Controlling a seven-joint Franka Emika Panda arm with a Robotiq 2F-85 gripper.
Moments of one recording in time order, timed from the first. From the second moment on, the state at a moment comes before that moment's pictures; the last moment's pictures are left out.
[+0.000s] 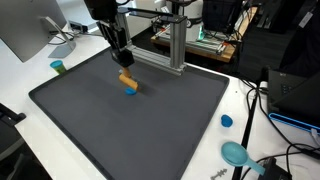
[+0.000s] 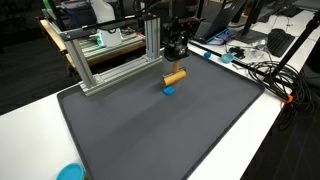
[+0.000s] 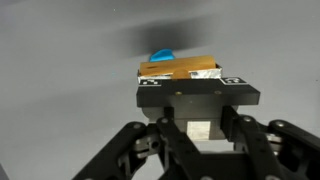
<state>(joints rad) 0.02 0.30 -0.03 -1.81 0.02 2.09 0.21</state>
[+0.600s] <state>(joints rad) 0.02 0.37 -0.05 -1.84 0.03 2.20 0.25</state>
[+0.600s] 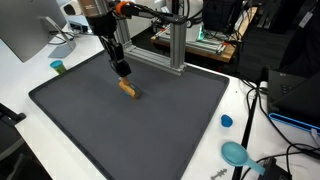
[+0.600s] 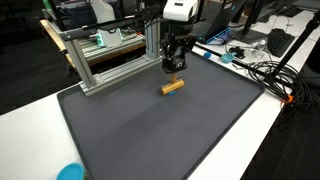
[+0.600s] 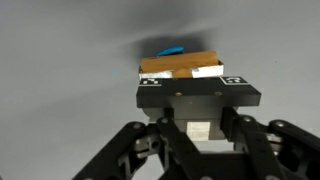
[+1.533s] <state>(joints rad) 0.00 0.38 -0.05 -1.83 0.05 2.14 0.26</state>
